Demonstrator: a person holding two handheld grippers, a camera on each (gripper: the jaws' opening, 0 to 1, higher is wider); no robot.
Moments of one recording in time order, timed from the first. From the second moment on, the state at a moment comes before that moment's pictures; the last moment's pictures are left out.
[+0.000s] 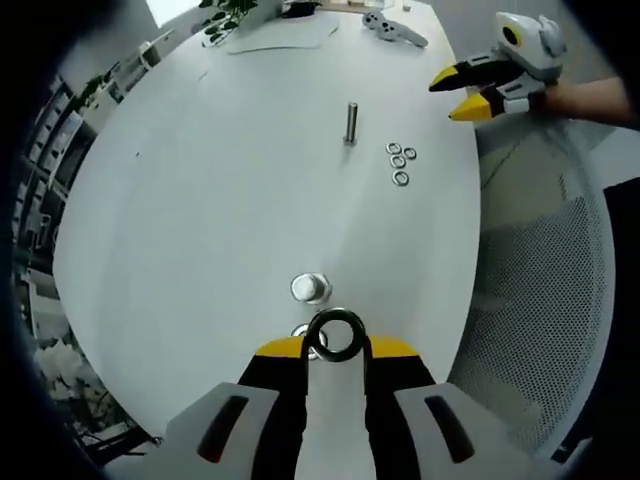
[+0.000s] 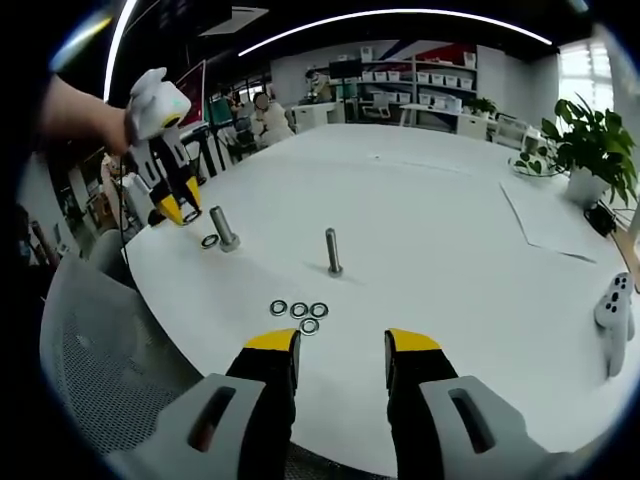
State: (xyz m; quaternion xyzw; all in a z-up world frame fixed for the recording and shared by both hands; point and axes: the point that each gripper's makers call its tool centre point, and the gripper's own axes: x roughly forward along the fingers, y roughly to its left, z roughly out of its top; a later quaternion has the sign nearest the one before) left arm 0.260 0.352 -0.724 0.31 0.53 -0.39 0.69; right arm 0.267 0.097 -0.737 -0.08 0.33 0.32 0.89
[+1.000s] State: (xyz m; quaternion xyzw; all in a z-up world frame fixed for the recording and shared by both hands) left arm 0.292 0.339 -0.726 0.33 0.53 -0.40 0.67; right arm 0.268 0.097 -0.735 -0.07 0.32 0.32 0.89
